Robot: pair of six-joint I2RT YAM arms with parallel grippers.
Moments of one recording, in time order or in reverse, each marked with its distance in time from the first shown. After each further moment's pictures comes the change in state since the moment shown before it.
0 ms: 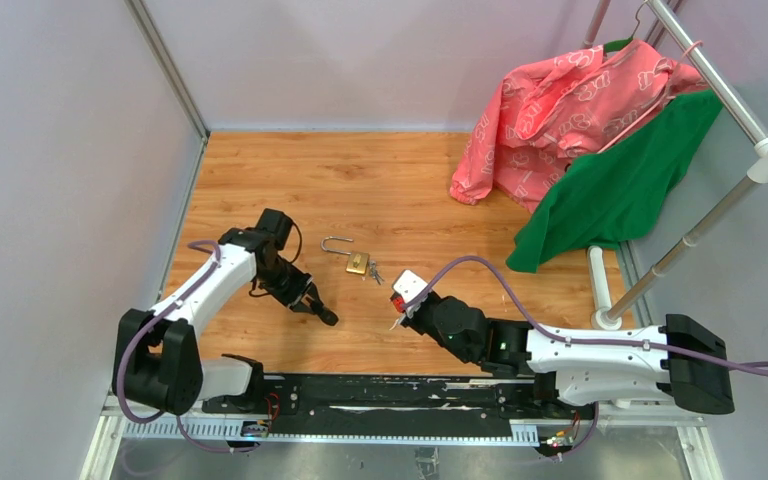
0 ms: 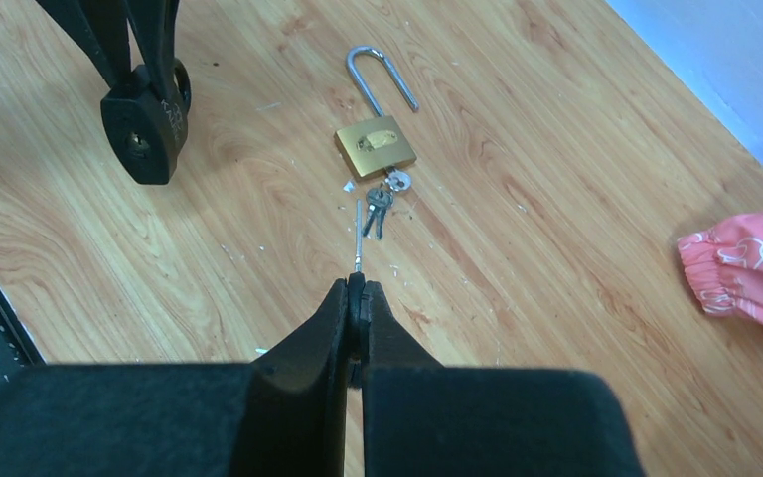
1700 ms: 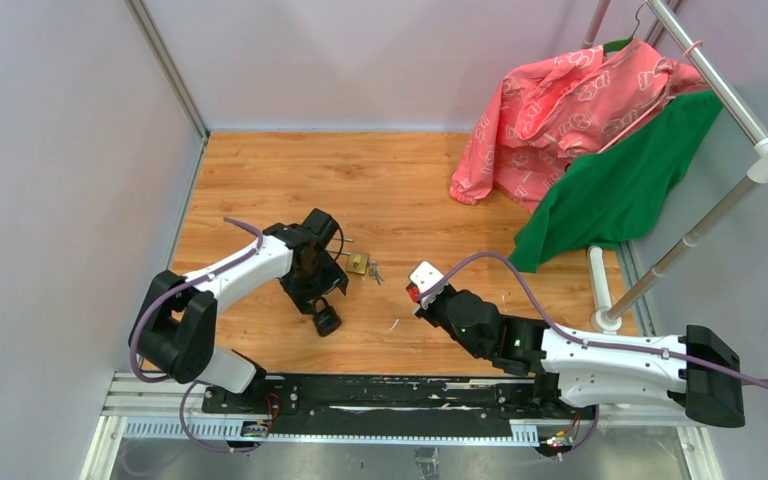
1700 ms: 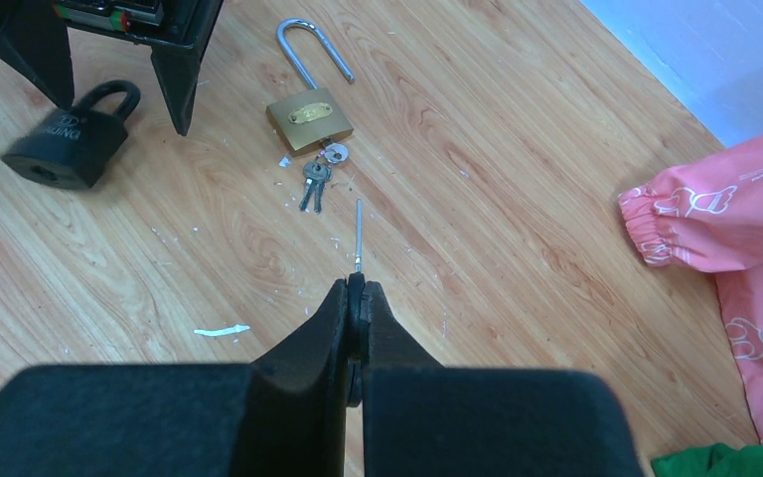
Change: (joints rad) left arm -0.263 0.185 0.069 0.136 -0.290 -0.042; right arm -0.067 -0.100 -0.028 -0.092 0.037 -0.006
